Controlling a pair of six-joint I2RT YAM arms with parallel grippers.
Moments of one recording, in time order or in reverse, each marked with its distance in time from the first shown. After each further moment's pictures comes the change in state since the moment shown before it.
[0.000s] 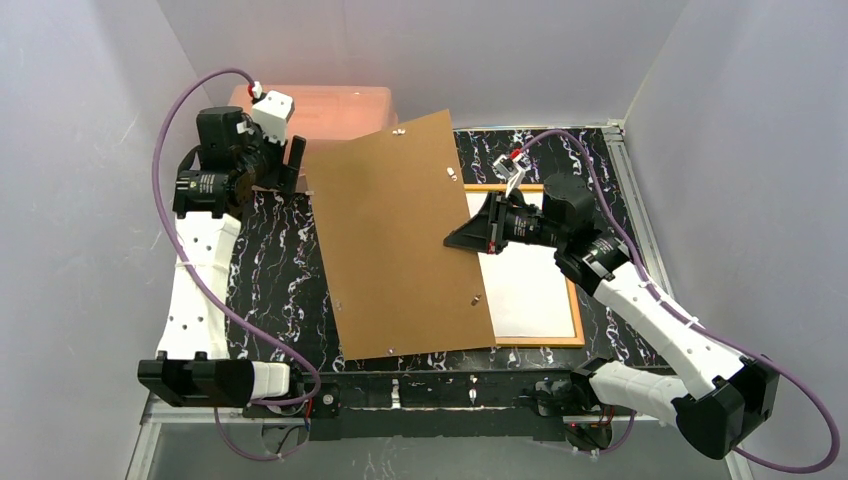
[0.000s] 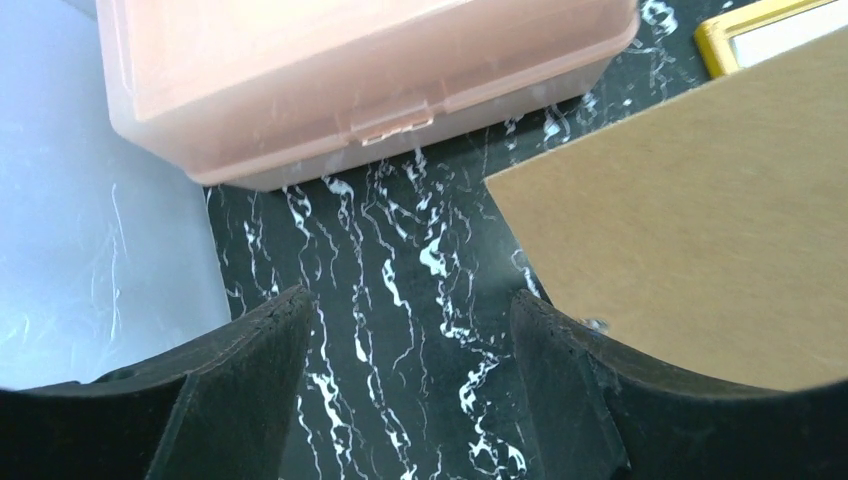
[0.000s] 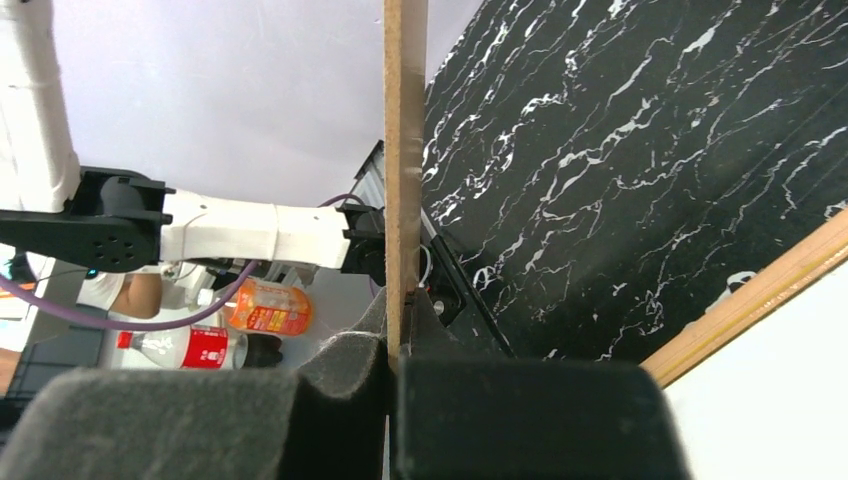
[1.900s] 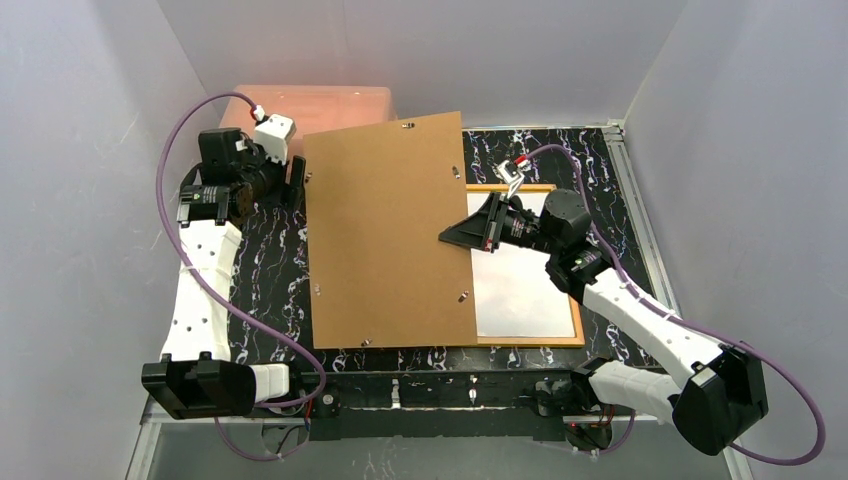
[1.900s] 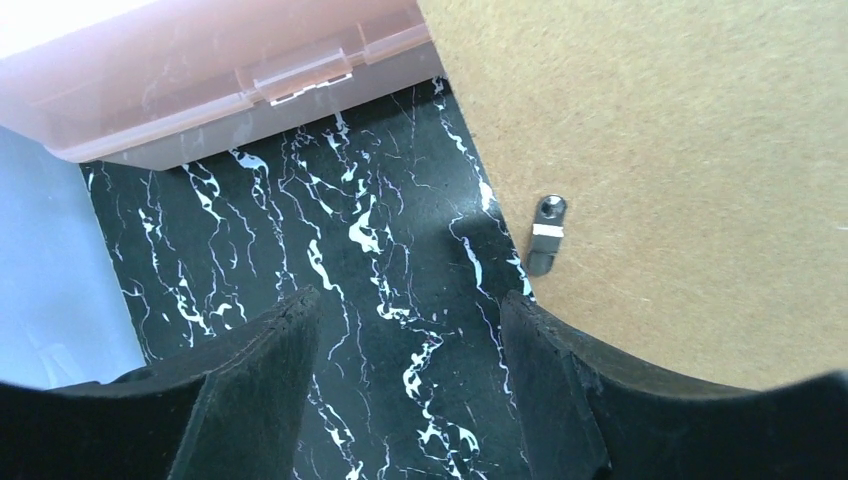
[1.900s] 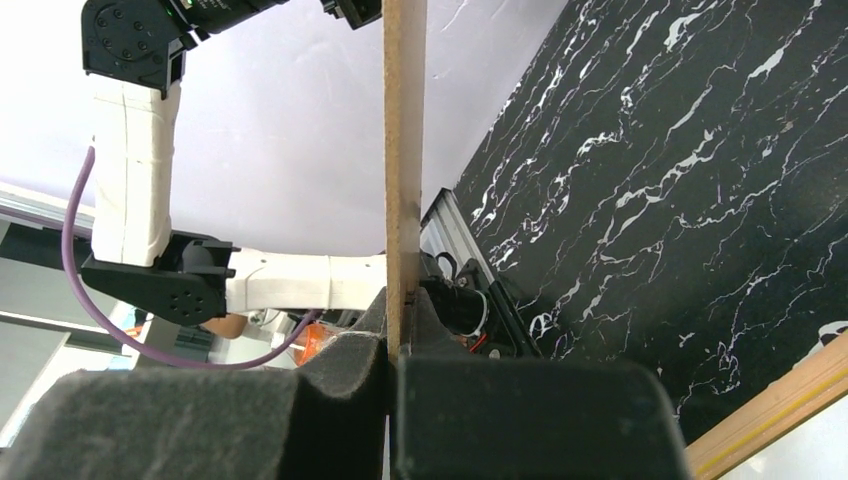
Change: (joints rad) left arm 0.074 -0.045 -0.193 0.050 0.192 -0.029; right arm -0.019 0.023 -0.201 0.443 -0.025 0.289
